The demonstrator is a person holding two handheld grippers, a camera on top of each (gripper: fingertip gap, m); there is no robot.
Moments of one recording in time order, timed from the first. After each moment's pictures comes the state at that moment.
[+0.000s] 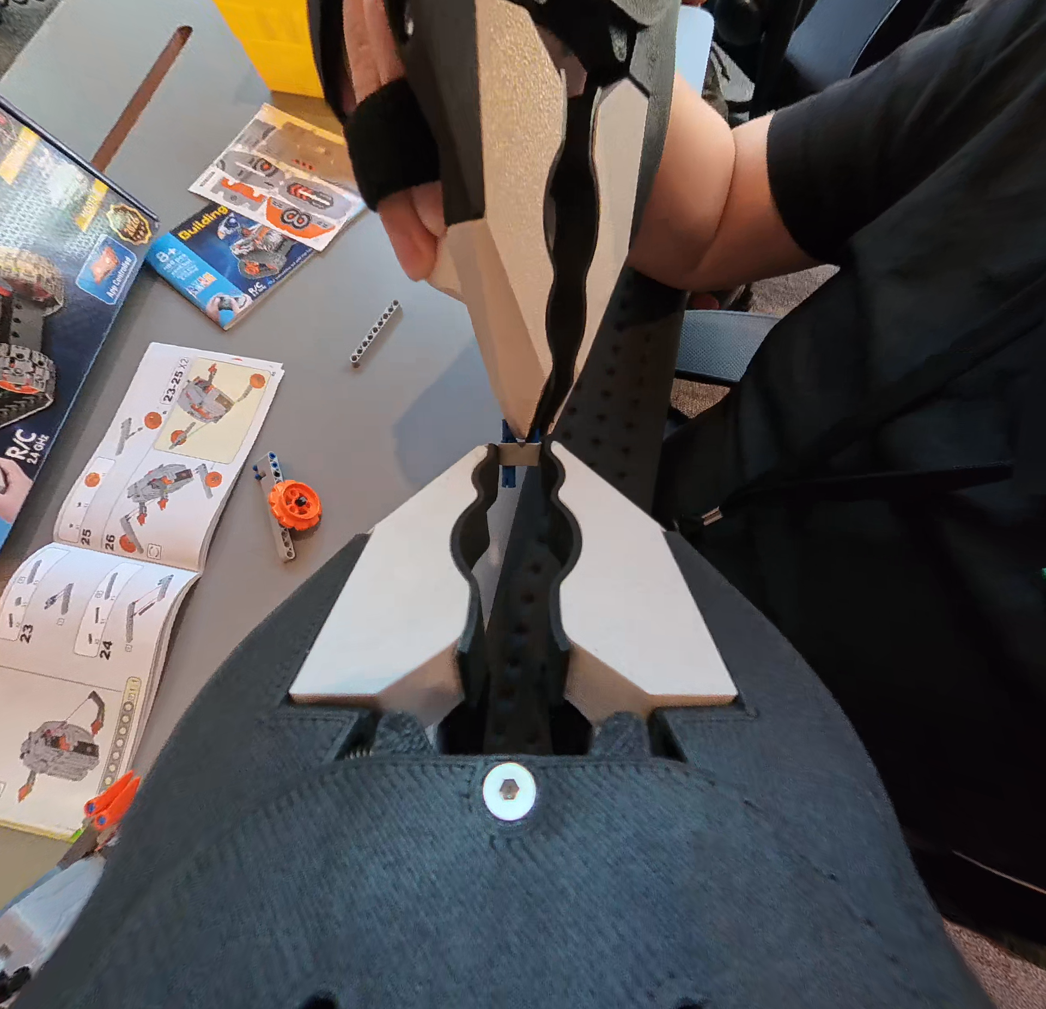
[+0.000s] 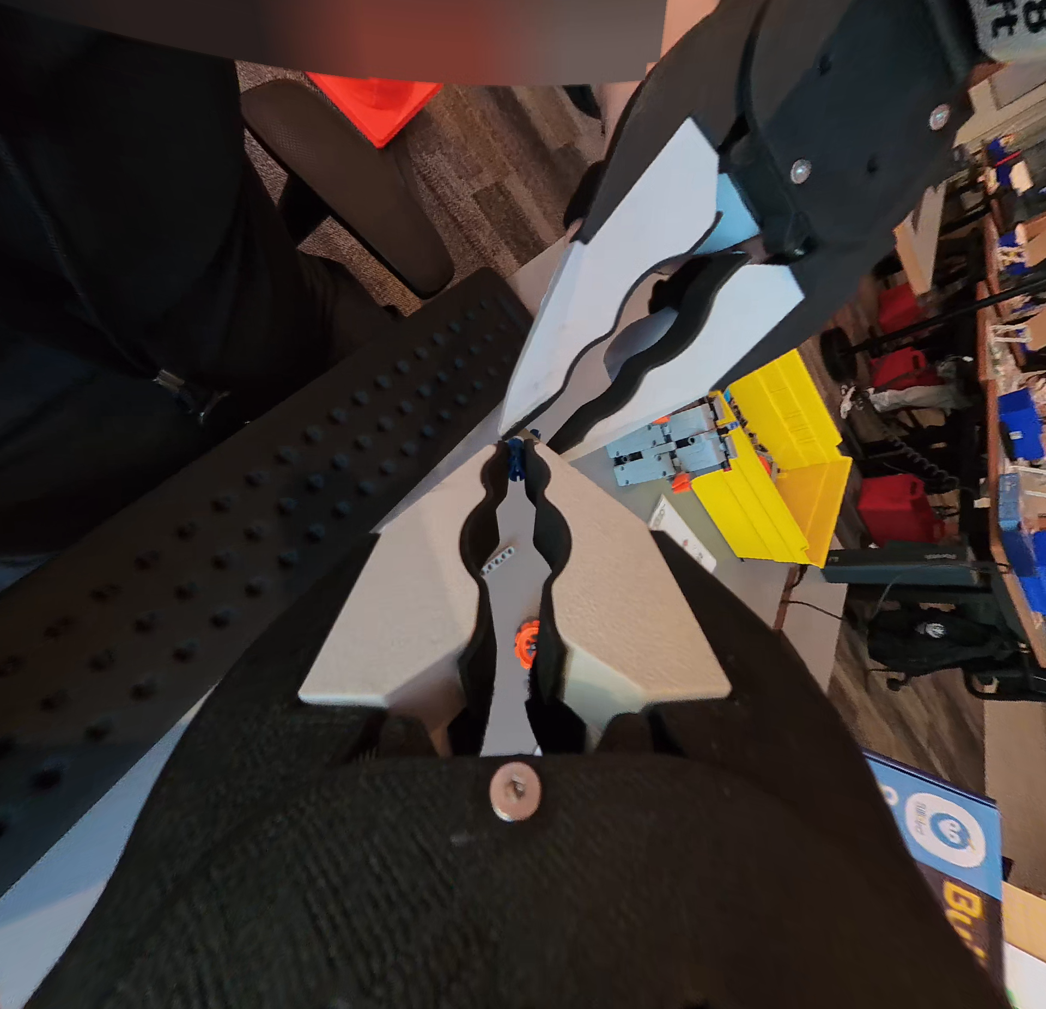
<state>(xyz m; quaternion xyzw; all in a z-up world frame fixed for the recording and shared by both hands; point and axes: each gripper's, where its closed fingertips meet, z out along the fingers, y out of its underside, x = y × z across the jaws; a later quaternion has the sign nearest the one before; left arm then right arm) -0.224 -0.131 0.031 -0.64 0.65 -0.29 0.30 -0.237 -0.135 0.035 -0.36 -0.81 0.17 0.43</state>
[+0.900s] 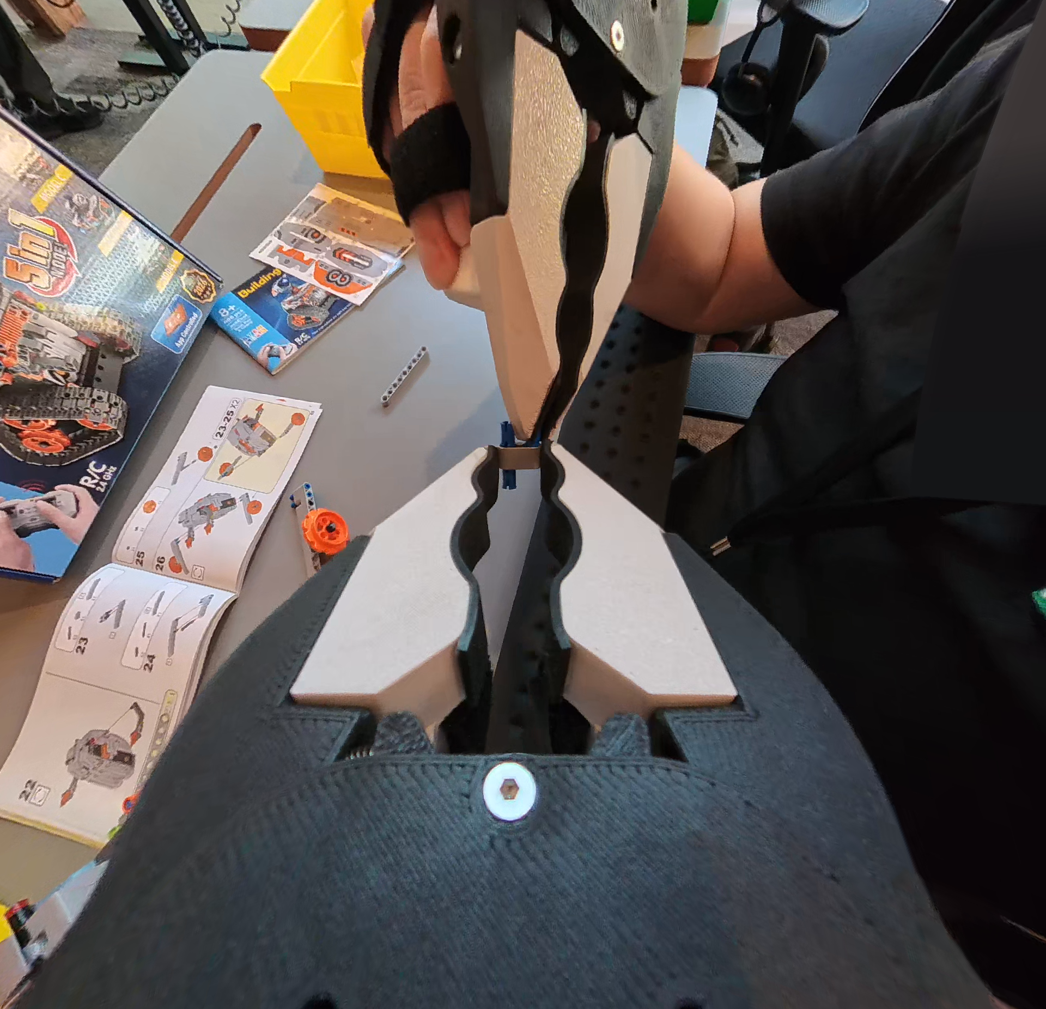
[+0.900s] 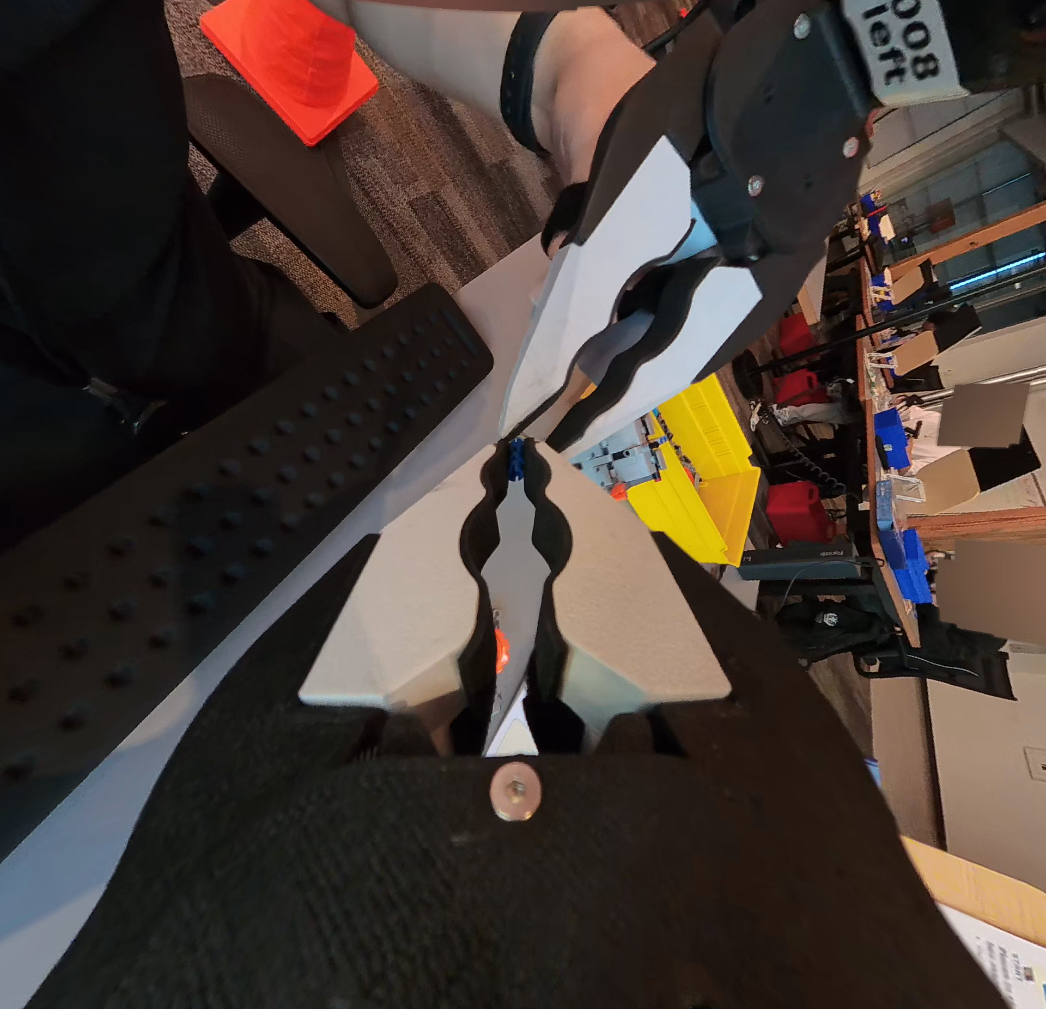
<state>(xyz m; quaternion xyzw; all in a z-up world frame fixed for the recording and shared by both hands) -0.224 -0.132 0.054 -0.62 0.63 -0.30 0.35 -0.239 -0.136 0.055 -0.33 -0.80 0.13 0.49</state>
